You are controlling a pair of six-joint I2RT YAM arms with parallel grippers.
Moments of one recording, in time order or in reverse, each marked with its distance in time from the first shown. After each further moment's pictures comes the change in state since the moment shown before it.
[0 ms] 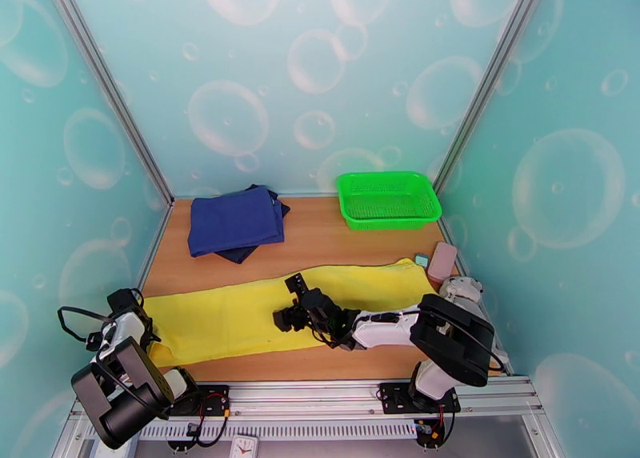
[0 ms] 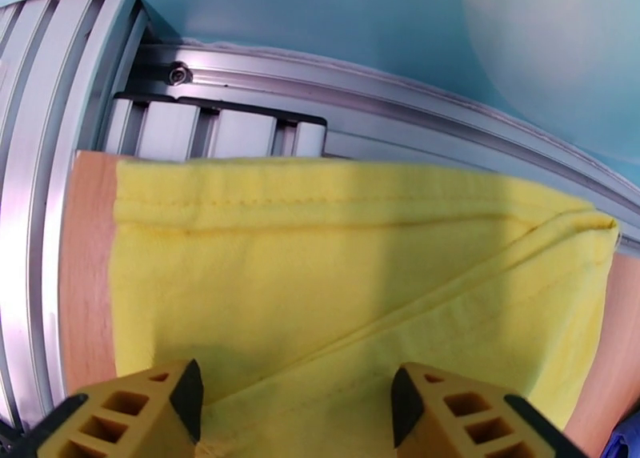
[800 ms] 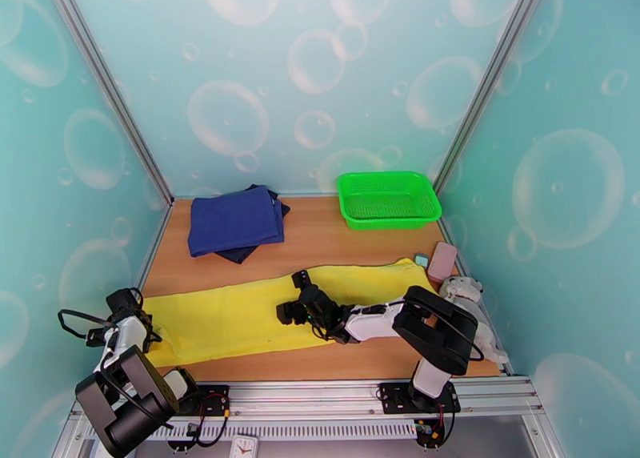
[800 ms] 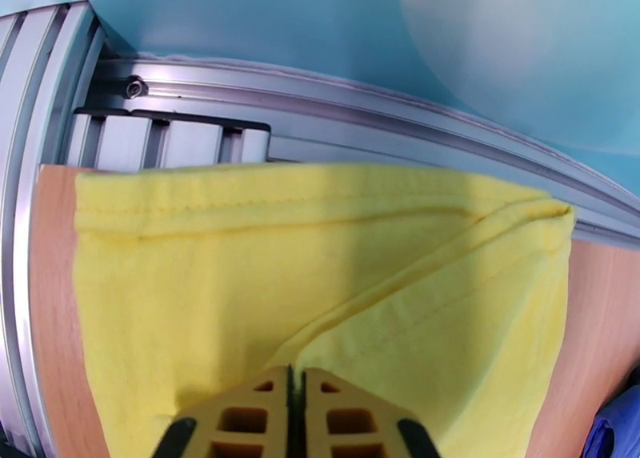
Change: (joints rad) left arm -0.005 -0.064 -0.014 0.057 0.051 0.034; right arm -0.058 0.079 0.002 -0.005 0.027 0.127
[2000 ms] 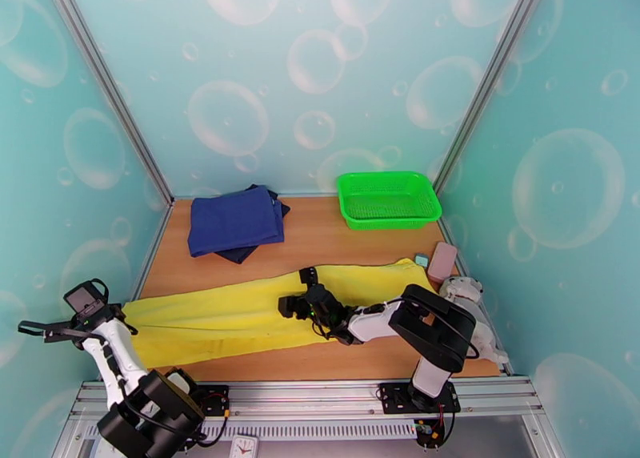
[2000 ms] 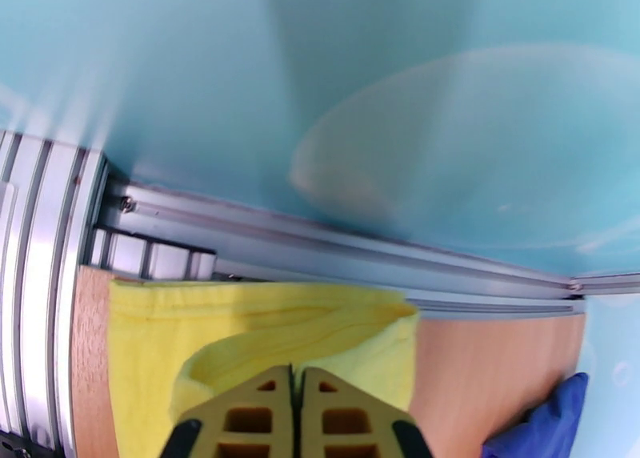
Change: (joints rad) left arm 0.168 -0.223 0.246 -0.160 0.042 0.076; right arm -0.032 0.033 -0.045 0.179 0.008 0.100
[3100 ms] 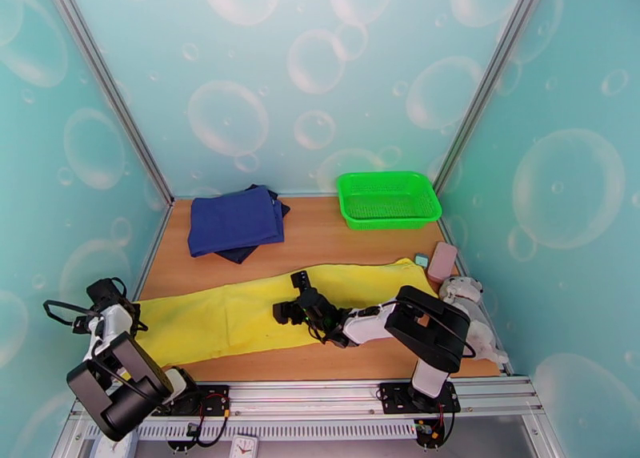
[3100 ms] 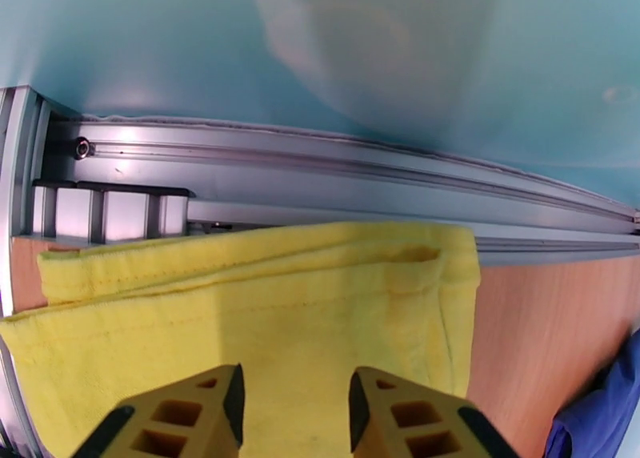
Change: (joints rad) left arm -0.116 0.343 -0.034 0.103 0.003 -0.005; right arm 0.068 0.006 0.038 -0.071 0.029 -0.088
